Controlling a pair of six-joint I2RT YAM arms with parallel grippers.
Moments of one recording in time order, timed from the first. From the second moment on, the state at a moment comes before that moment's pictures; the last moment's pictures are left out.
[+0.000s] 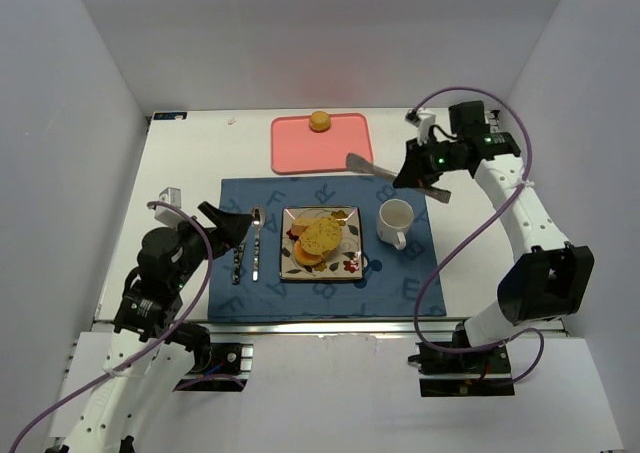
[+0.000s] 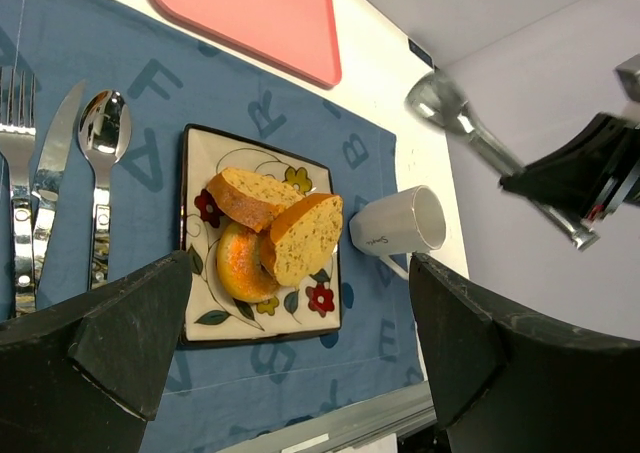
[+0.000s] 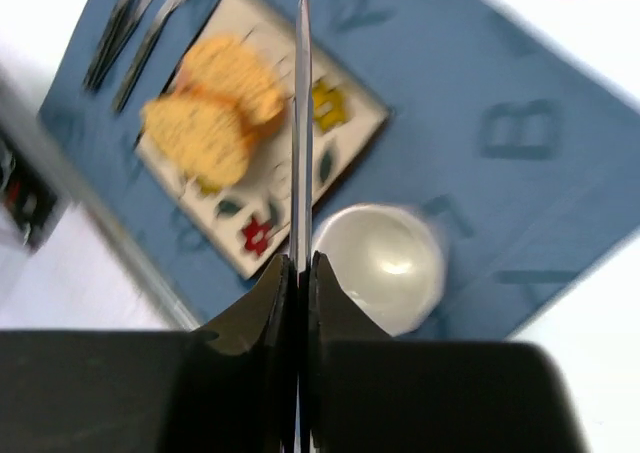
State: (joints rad) left arm -0.30 0.46 0.65 -0.42 0.06 -0.80; right arm 0.20 1.53 1.48 -0.90 -0.70 -0.24
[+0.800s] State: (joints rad) left arm -0.30 0.52 0.63 -0.33 0.09 -0.77; right arm -0.14 1.74 1.13 -0.33 -0.10 -0.19
